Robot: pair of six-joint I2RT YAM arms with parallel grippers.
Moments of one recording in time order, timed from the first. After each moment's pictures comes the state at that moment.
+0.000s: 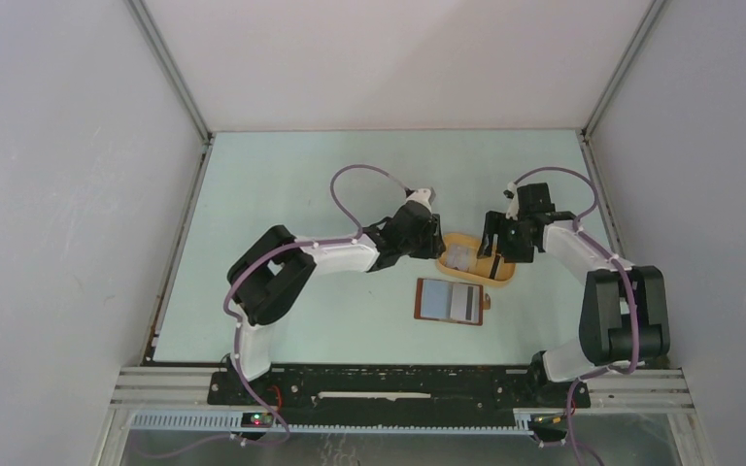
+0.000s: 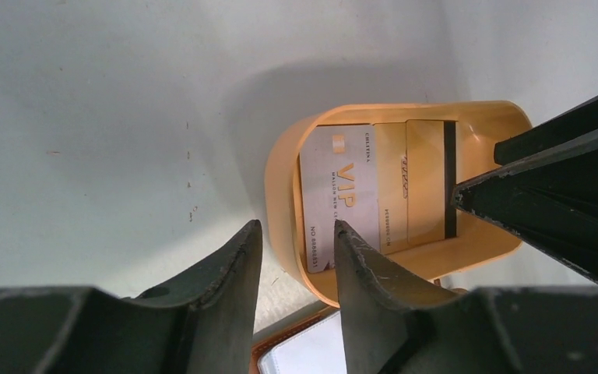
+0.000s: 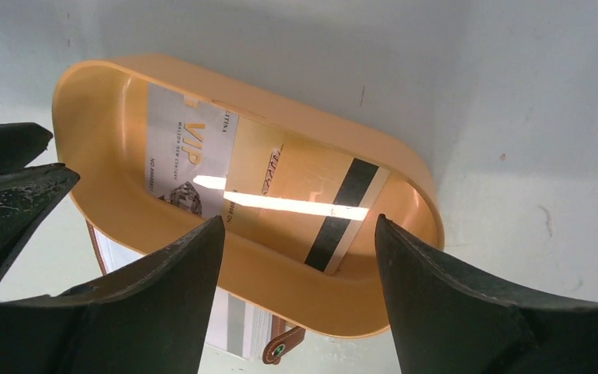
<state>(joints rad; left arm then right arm) -0.87 1.96 1.23 0.09 -0.06 -0.64 0.07 1.49 0.90 -0.50 -0.23 0.21</state>
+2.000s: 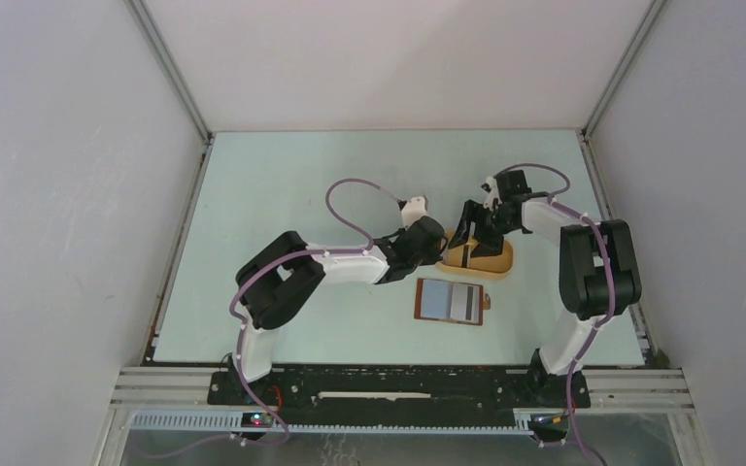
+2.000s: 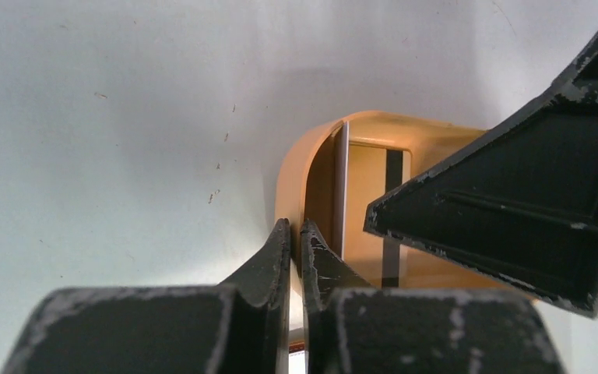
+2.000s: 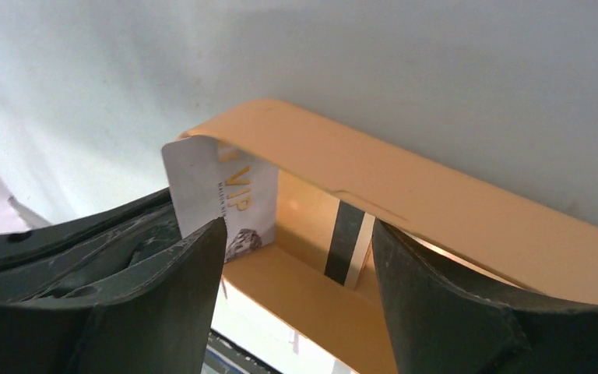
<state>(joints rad) -0.97 1.99 1.23 0.07 -0.37 -0.87 0.13 1.78 1.09 -0.49 -0.46 0.38</state>
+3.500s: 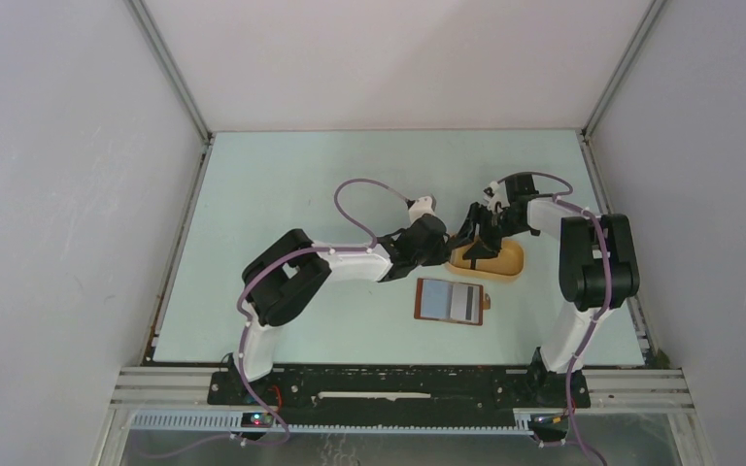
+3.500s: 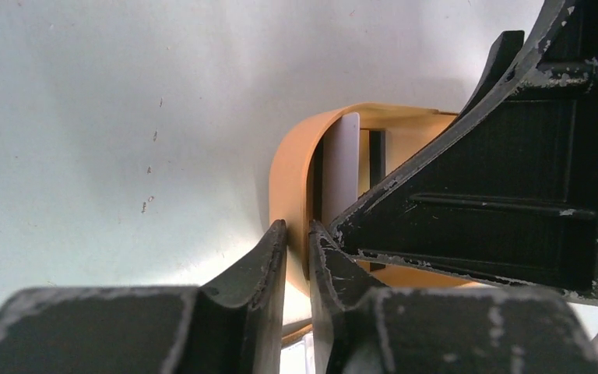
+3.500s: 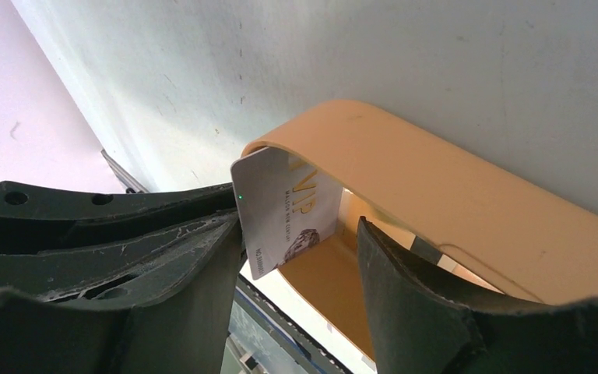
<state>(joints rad) -0.96 2.03 1.26 0.12 -0.23 -0.86 0.07 1.84 1.09 -0.49 -0.72 0.39</state>
